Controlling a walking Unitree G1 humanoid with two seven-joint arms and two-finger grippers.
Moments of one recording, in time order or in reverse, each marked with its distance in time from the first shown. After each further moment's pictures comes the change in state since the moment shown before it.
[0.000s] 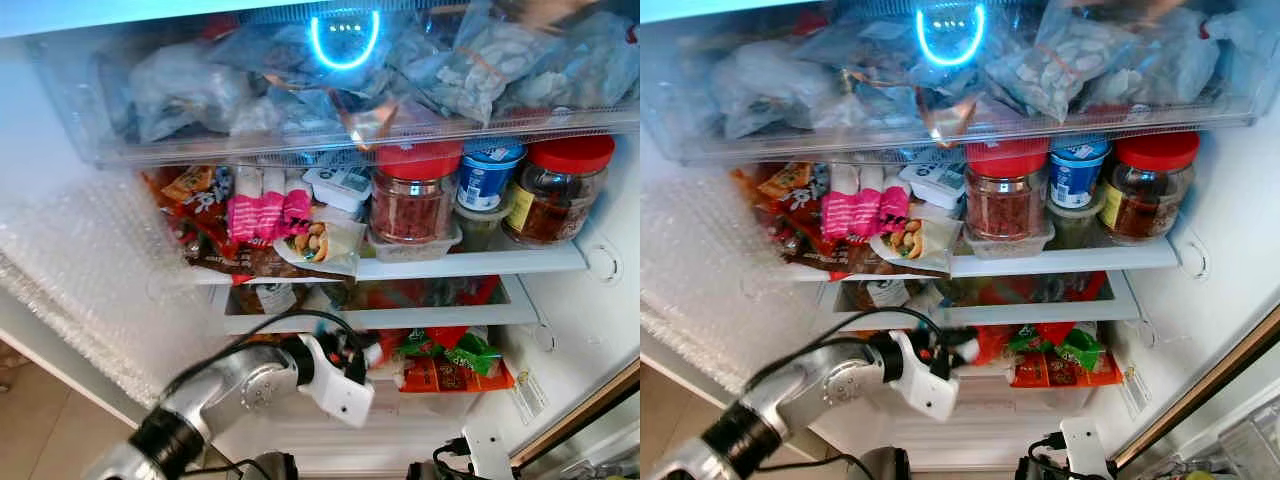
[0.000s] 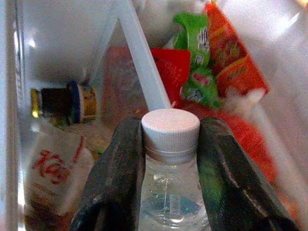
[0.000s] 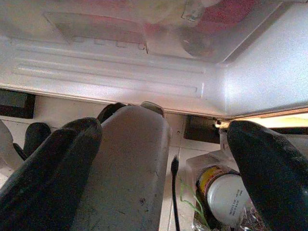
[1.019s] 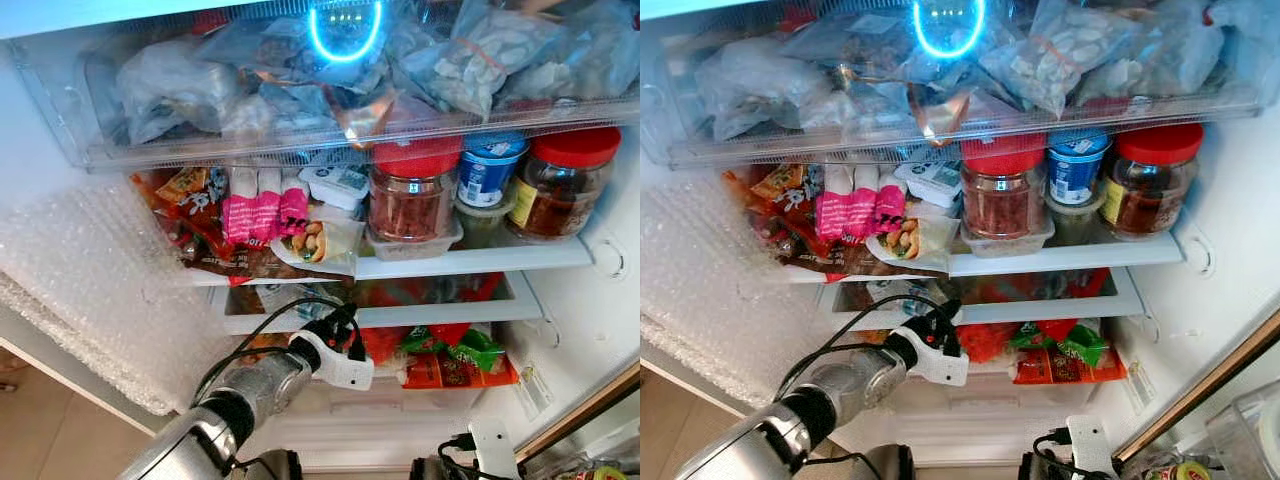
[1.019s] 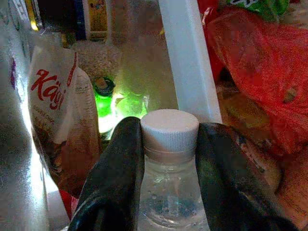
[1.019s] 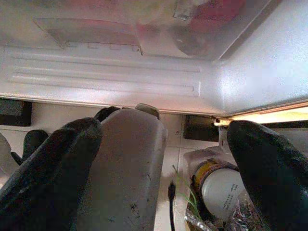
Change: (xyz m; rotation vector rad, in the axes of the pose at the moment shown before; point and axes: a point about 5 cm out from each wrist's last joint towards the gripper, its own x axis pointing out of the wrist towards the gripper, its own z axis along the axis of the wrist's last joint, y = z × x) left arm 0.042 -0.035 -0.038 -0.025 0.351 0.214; right arm 0.000 -0.001 0.003 0.035 -0.022 -0.030
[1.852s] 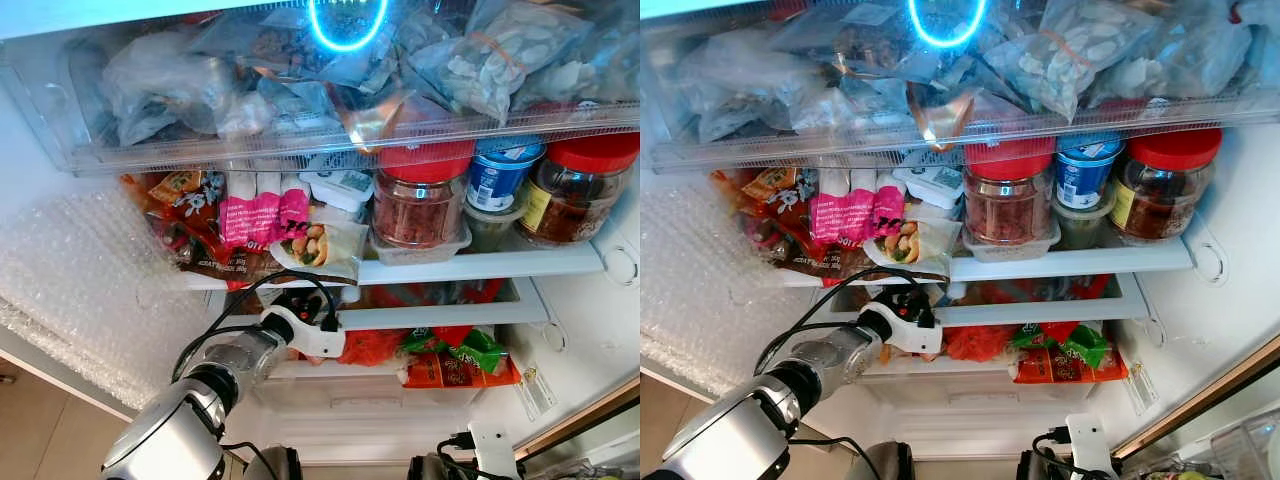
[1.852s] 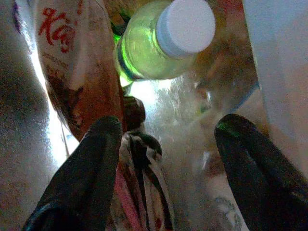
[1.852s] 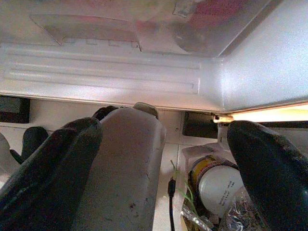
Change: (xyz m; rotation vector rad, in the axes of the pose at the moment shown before) left arm -0.004 0.022 -0.039 0.072 0.113 0.083; right arm 0.000 0.001 0.001 0.001 -0.005 -0.004
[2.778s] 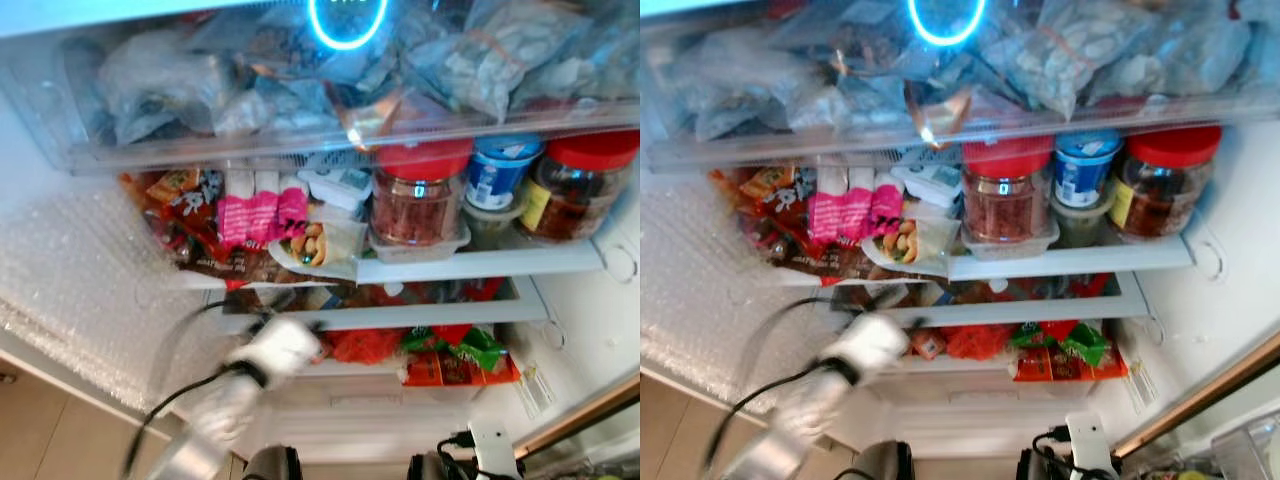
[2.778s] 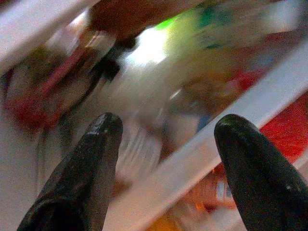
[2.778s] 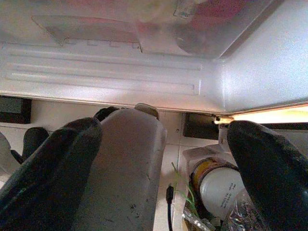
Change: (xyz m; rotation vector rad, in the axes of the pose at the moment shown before) left arm -0.094 0.008 0.000 -1.143 0.165 0.191; right arm 0.000 -0.003 0.002 -0.009 -0.010 -0.001
